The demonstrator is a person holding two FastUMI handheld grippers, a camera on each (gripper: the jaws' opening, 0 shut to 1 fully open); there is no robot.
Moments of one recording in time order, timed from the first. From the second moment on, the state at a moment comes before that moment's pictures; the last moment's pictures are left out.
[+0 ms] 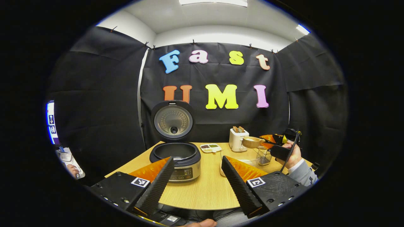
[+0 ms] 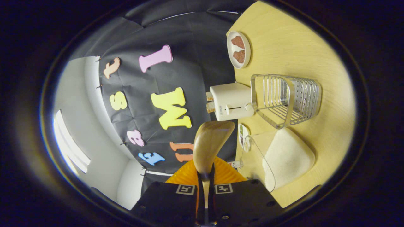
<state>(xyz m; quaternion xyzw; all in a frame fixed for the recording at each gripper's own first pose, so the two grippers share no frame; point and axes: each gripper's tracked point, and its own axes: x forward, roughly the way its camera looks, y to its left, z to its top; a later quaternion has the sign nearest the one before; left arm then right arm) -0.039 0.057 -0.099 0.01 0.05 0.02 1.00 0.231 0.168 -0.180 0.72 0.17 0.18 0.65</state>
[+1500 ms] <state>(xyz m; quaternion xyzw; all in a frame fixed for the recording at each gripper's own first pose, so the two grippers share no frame) -0.104 0.136 -0.099 0.01 0.03 0.04 1.00 0.234 0.458 -0.092 0.30 0.17 0.26 0.90</state>
